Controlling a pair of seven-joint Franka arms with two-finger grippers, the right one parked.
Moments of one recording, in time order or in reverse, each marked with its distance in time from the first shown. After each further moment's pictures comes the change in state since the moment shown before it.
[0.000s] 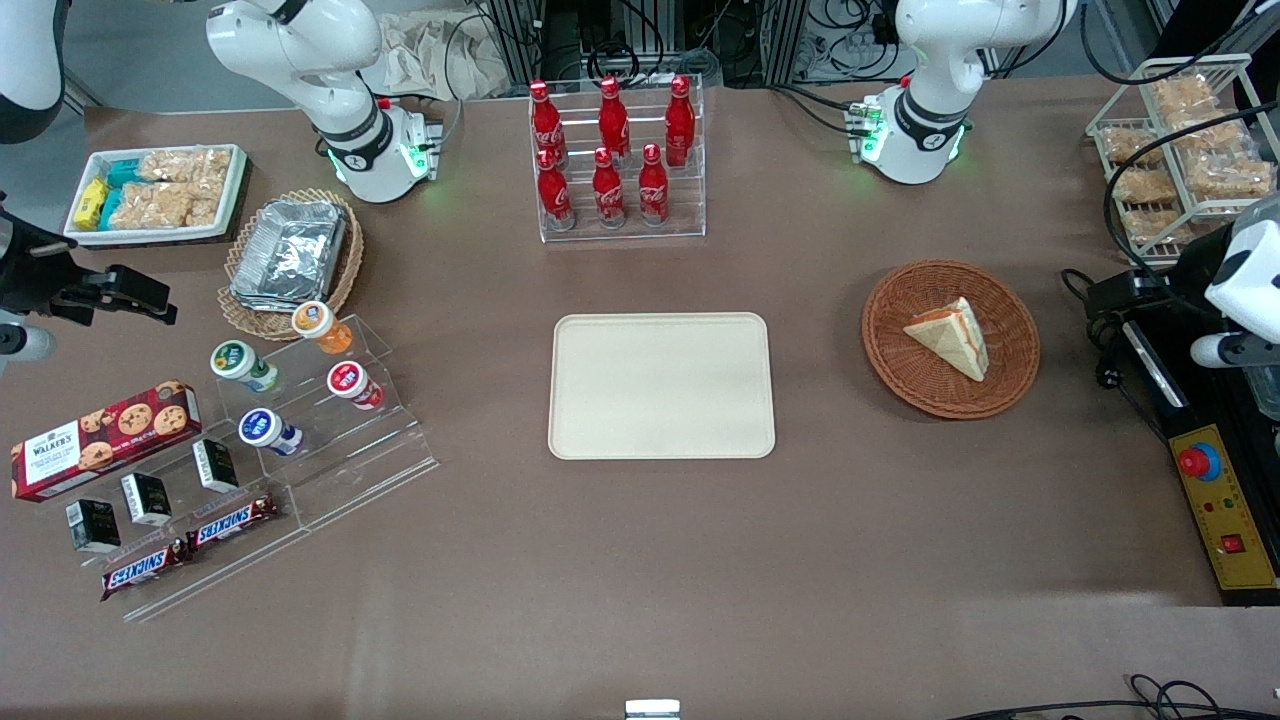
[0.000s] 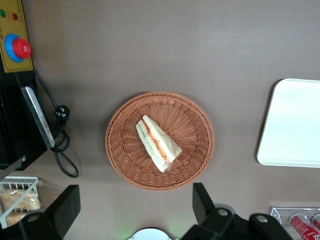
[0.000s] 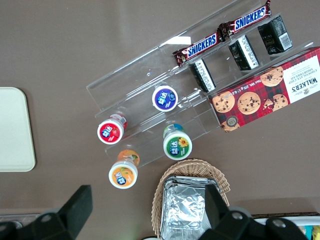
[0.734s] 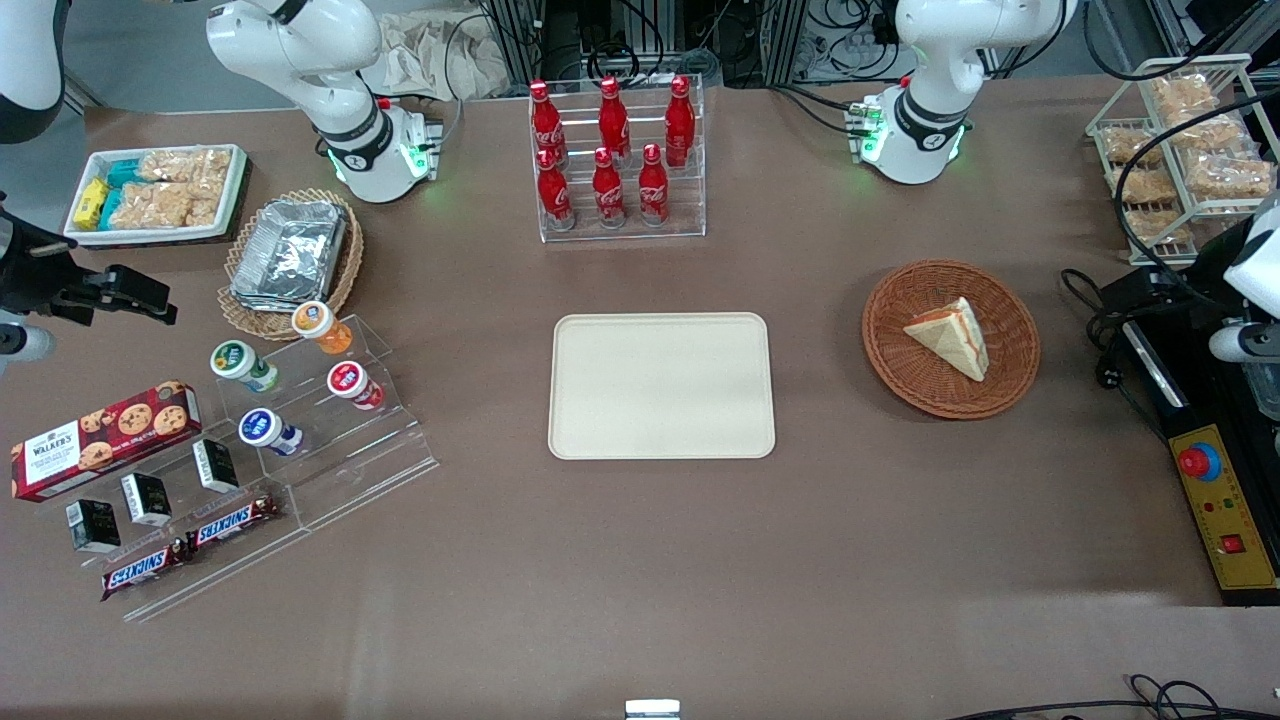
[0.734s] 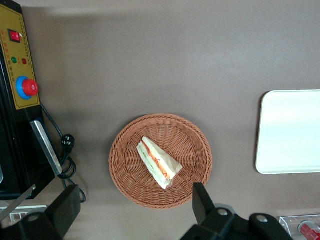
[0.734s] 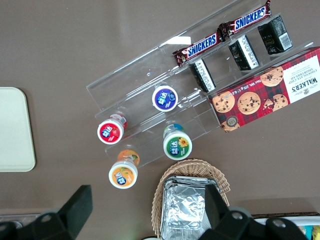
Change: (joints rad) arm -0.011 0.008 -0.013 0.078 0.000 0.035 0.068
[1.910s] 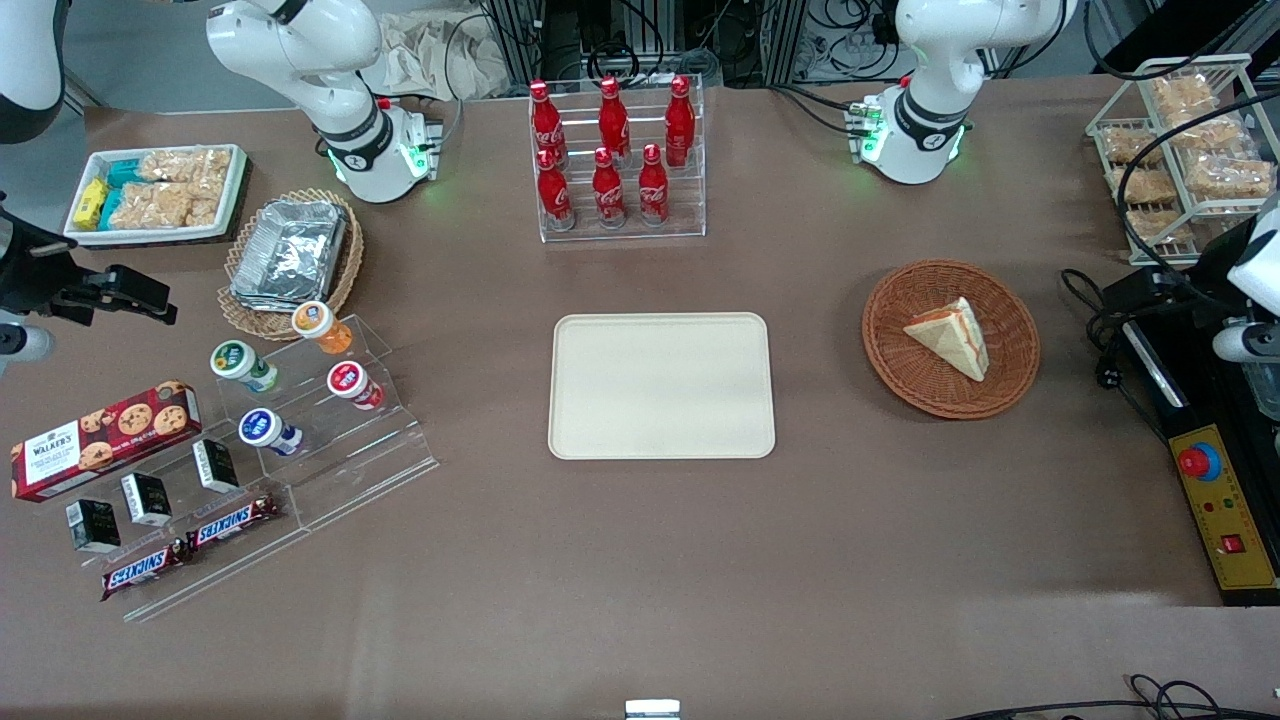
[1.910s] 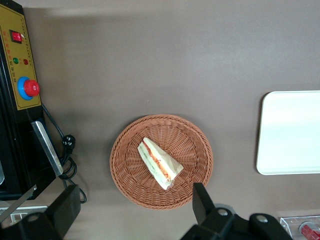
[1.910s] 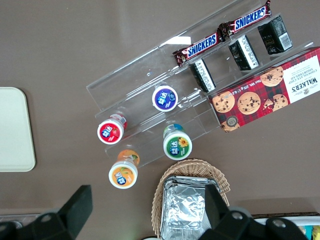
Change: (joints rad) arm 0.004 -0.002 0.000 -0.001 0.000 0.012 0.014
